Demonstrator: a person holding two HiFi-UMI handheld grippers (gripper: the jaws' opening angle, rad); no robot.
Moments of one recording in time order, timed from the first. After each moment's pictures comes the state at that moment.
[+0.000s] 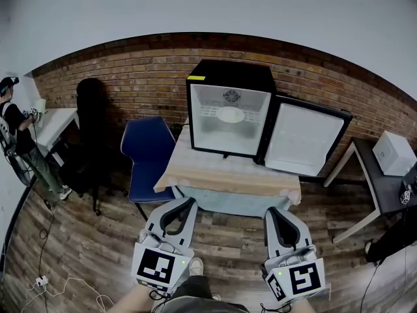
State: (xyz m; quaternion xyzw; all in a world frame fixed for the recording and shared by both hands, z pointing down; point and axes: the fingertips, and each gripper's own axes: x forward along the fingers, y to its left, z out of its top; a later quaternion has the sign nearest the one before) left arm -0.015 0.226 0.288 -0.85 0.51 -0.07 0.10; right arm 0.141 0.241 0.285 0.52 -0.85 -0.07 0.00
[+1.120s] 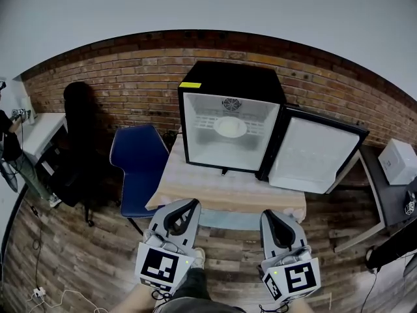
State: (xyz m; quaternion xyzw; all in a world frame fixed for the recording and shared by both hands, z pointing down) left arm -0.015 0.083 0.315 -0.86 0.50 -0.08 0.10; right arm 0.128 0.100 0.322 0.52 -0.85 -0.05 0.02
